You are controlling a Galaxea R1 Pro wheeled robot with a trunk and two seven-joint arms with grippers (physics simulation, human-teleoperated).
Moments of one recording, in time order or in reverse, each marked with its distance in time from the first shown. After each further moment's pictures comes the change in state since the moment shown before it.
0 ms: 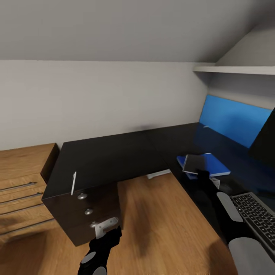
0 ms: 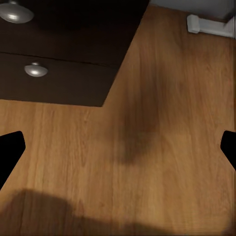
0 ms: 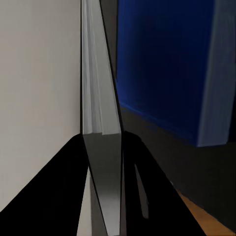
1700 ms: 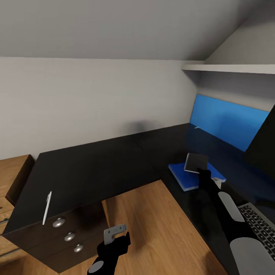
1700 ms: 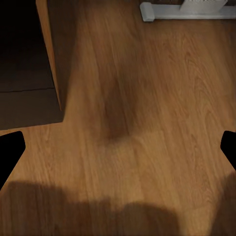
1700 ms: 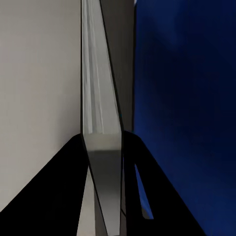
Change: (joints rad) left arm 0.000 0.012 -0.129 -0.002 -0.006 -0.006 0.006; right arm 0.000 -0.008 -0.006 -0.005 0.003 0.000 0.019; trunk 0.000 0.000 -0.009
